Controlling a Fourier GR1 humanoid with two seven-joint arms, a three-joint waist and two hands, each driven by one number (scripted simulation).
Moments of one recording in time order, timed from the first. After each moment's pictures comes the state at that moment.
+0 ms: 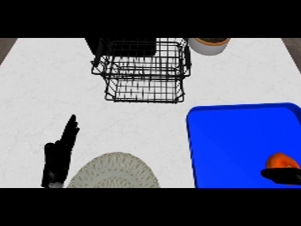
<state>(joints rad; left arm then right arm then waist) 0.05 0.26 -0.27 -1.37 0.15 0.35 -0.02 0.15 -0.21 -0.05 -1.94 0.90 0.08 1.16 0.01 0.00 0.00</state>
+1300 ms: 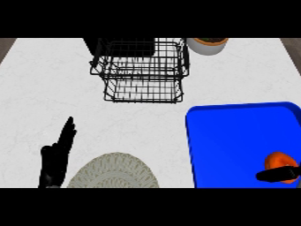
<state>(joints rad) 0.09 0.24 -0.23 -1.40 0.11 0.33 0.00 0.08 -0.08 -0.23 -1.74 0.88 0.24 1.09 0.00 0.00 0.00</state>
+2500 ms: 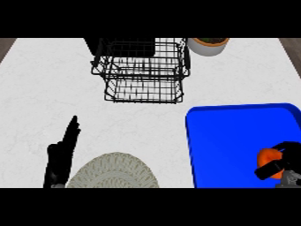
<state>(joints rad) 0.08 0.17 -0.19 -1.40 0.03 0.29 0.02 0.02 -0.13 -0.17 -1.52 1.03 0.18 0.90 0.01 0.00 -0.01</state>
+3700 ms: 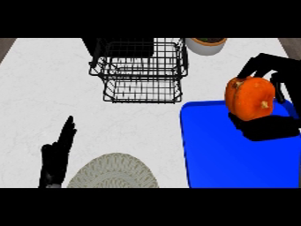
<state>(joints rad) 0.09 0.18 -0.16 -1.39 0.04 0.27 0.01 -0.48 -0.17 -0.05 -2.01 0.67 0.52 0.54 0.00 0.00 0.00</state>
